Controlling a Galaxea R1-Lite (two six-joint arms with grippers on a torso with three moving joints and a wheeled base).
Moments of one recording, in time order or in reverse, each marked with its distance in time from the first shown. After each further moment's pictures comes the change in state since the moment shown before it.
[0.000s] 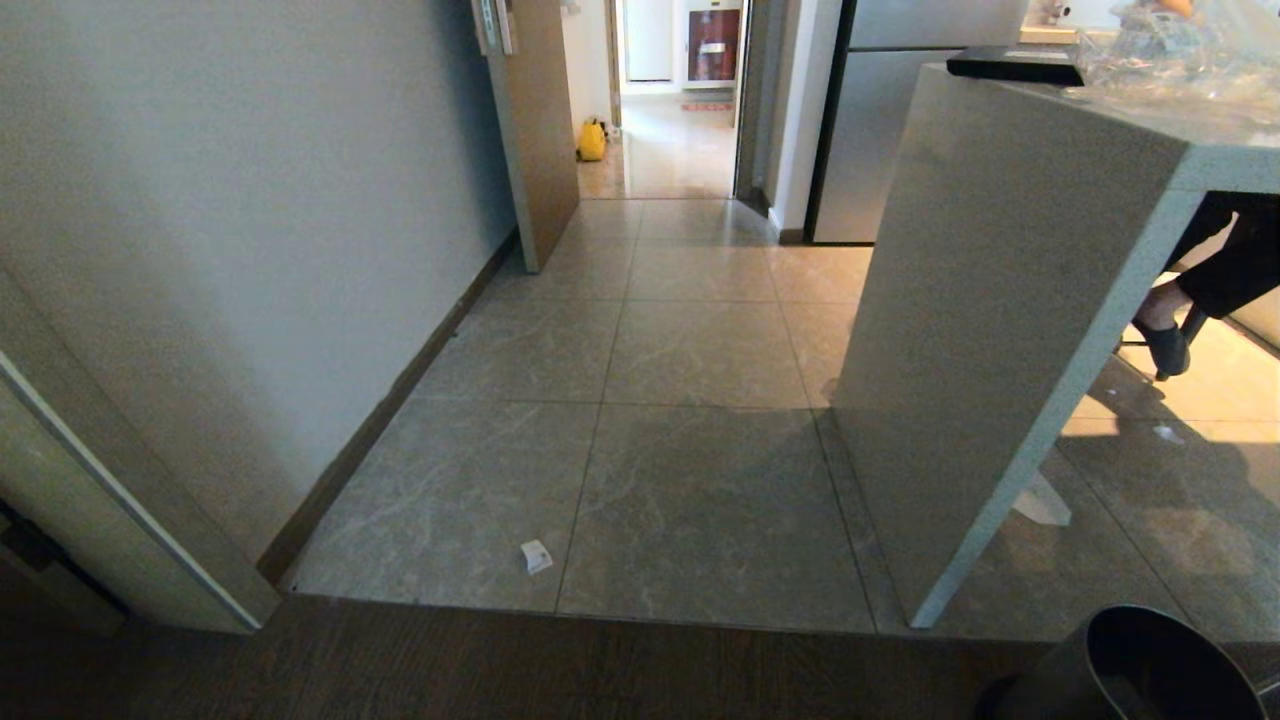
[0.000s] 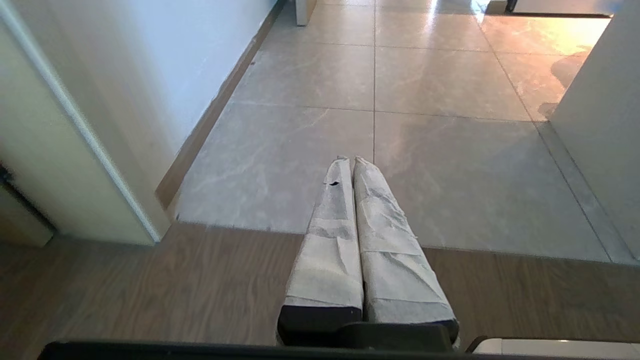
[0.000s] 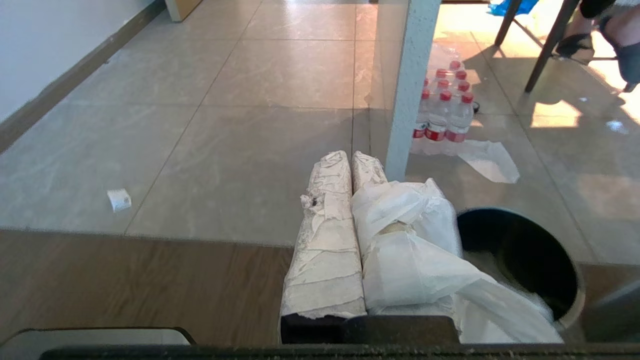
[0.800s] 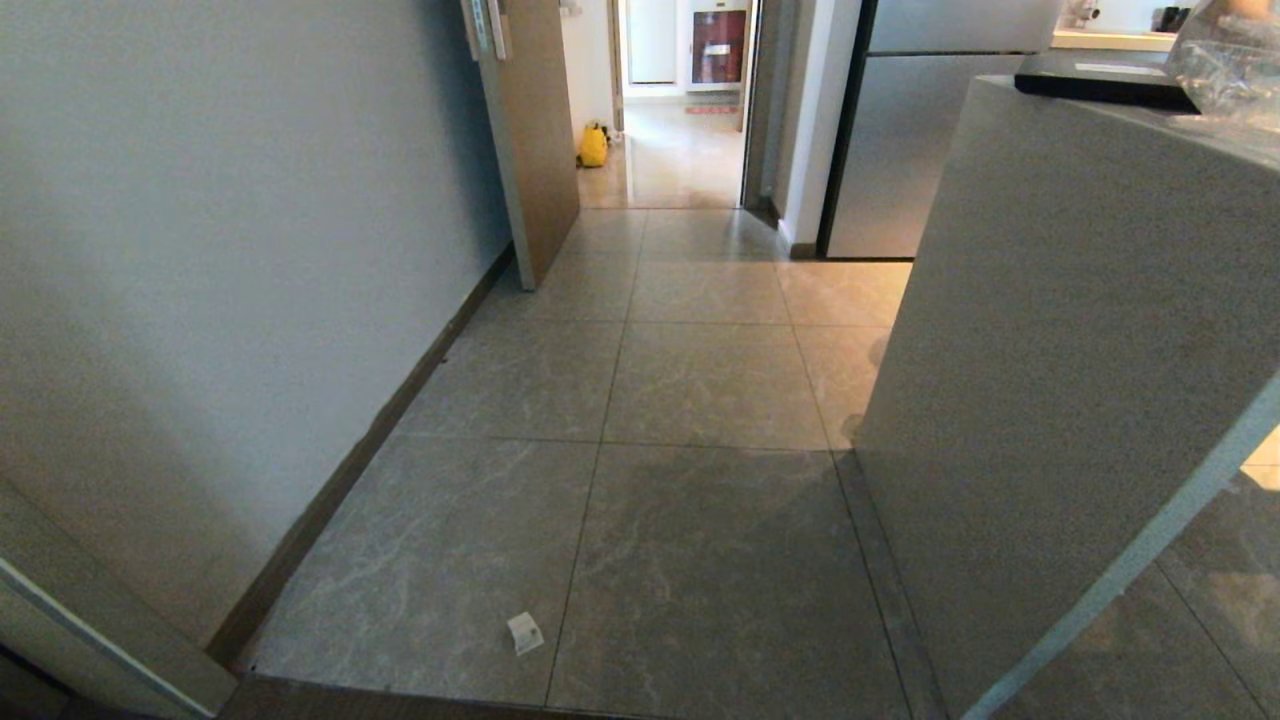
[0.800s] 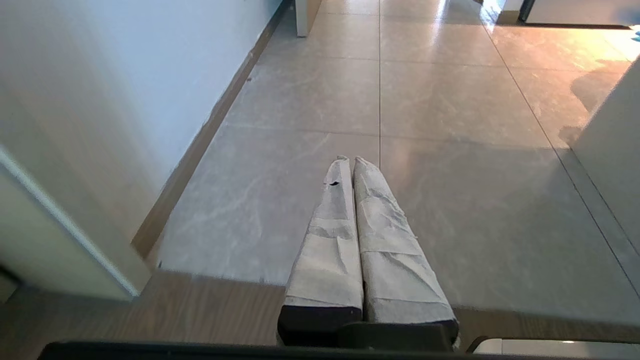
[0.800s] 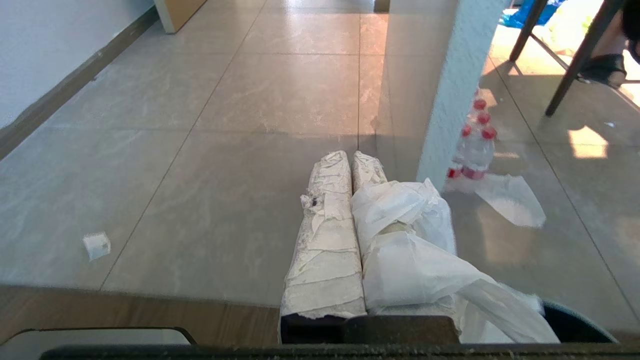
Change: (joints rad) left arm 0.000 0.000 0.000 0.000 0.000 0.000; right arm 0.000 0.000 0.000 0.001 -0.001 0.001
